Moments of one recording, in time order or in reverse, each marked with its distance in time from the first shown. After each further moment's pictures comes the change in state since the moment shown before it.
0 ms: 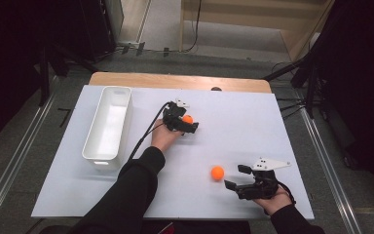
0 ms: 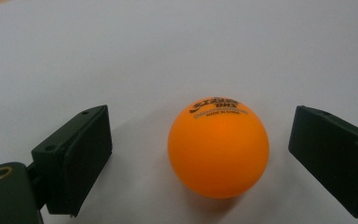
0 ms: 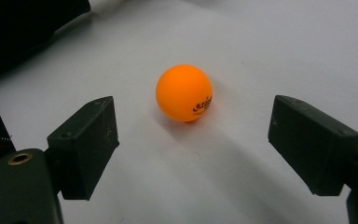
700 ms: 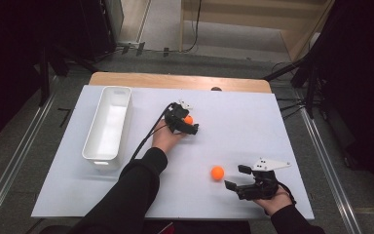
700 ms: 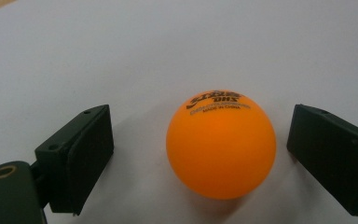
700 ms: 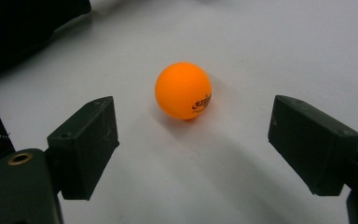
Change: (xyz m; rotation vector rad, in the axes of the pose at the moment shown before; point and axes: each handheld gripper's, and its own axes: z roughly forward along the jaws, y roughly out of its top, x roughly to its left) left arm -0.007 0.000 0.002 0.024 0.058 0.050; right arm 0.000 -0.001 0.000 0.008 -0.005 -0.003
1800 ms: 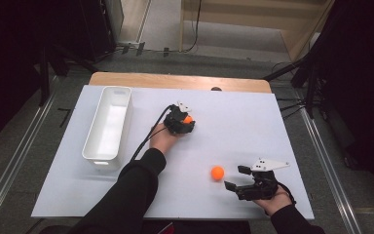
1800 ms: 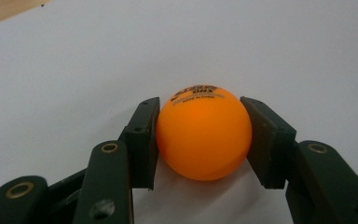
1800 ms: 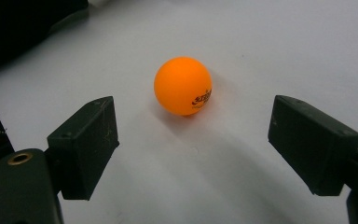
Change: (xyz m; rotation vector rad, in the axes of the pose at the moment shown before) left arm -0.004 -0.006 -0.010 -0.050 0.002 -0.008; right arm 0.000 -0.001 0.002 0.014 -0.003 -0.010
